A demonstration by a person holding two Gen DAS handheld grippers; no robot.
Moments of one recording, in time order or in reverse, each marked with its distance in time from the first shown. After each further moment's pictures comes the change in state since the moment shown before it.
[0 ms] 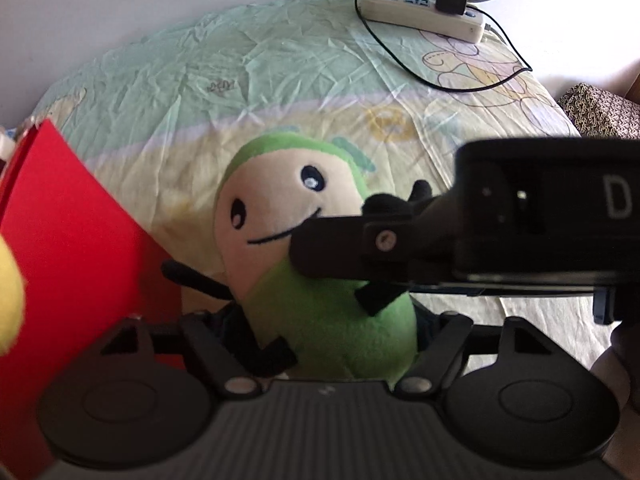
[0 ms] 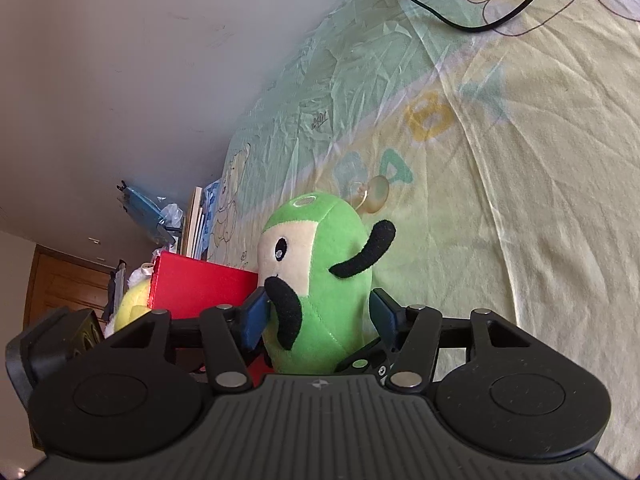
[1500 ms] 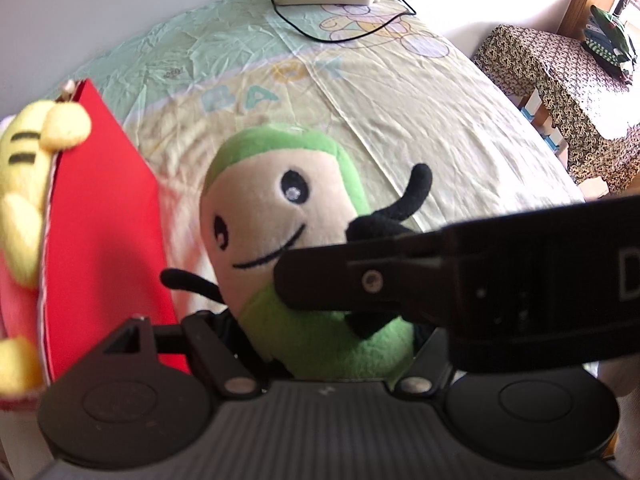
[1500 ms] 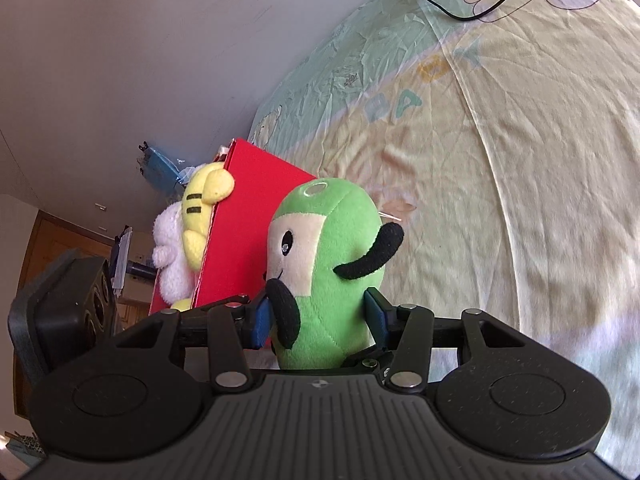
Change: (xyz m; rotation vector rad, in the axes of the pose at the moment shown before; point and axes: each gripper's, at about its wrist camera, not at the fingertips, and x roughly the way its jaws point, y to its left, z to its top) left arm -0.091 -0.038 -0.085 0.179 0.045 -0.071; right arm -0.083 0.043 -0.104 -0.087 0.006 -0.034
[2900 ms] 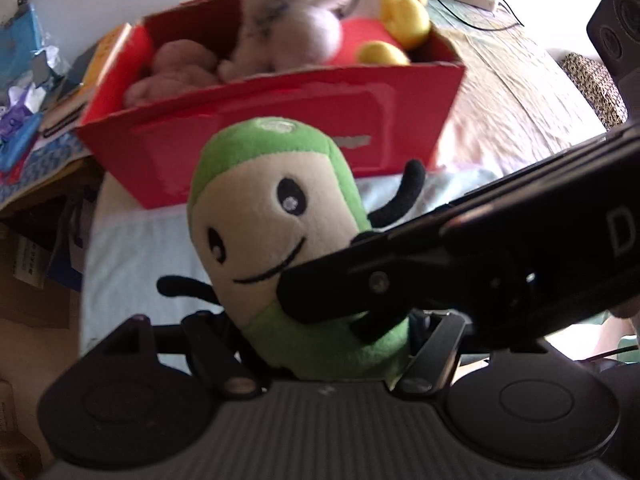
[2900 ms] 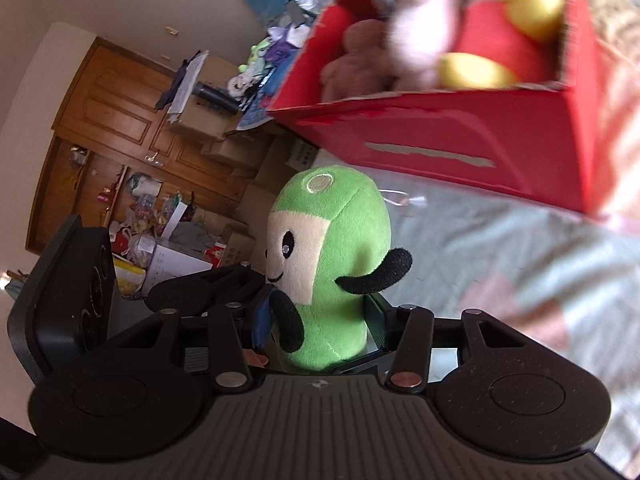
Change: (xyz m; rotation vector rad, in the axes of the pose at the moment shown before) left arm -0.127 0.157 -0.180 -0.214 0.007 0.109; right arm 0.118 0.185 -0.120 -0.311 0.390 0.150
